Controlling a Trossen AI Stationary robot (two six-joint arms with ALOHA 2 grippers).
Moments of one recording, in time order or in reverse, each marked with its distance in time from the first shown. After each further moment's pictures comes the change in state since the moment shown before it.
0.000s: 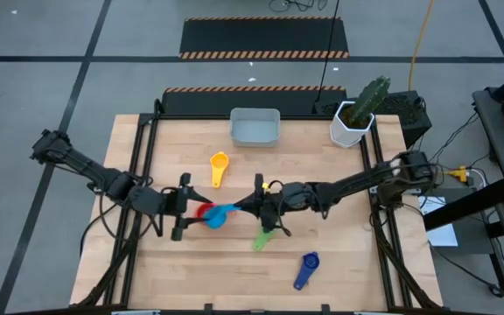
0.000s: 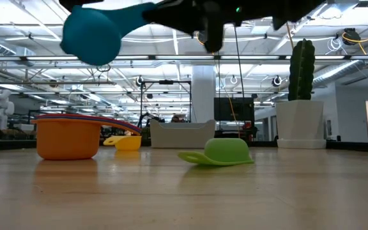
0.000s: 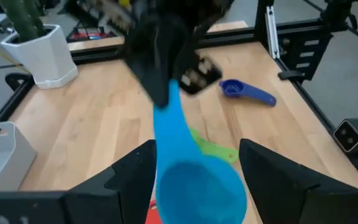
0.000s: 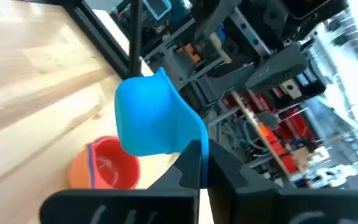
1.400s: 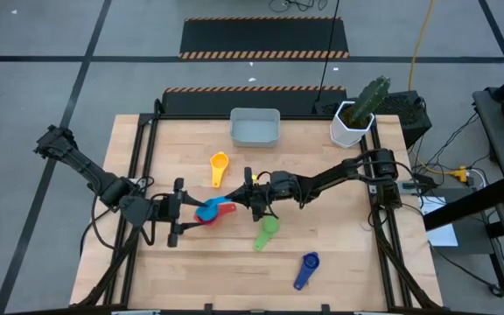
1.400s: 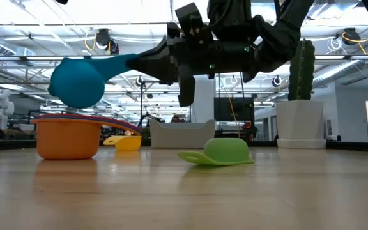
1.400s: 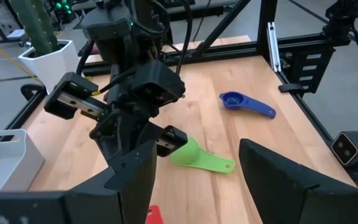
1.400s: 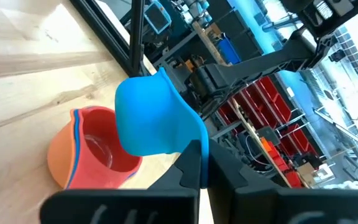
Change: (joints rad) left arm -0.131 -0.001 0.000 0.025 -0.170 -0.037; right arm -0.142 0.268 0.007 0.320 -0.211 -0.034
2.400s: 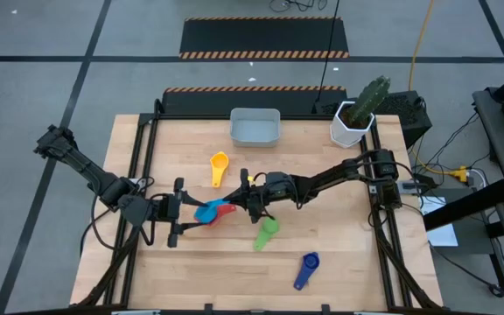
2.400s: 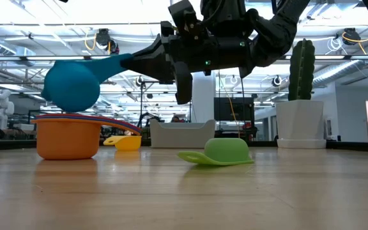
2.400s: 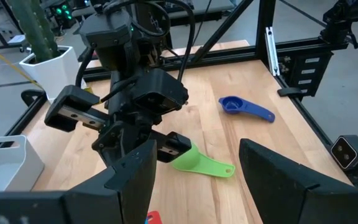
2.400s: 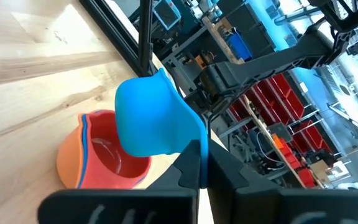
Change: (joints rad) left arm 0.000 0.000 0.000 0.023 0.001 0.020; right arm 0.009 0.000 0.051 -0.101 0.000 0.017
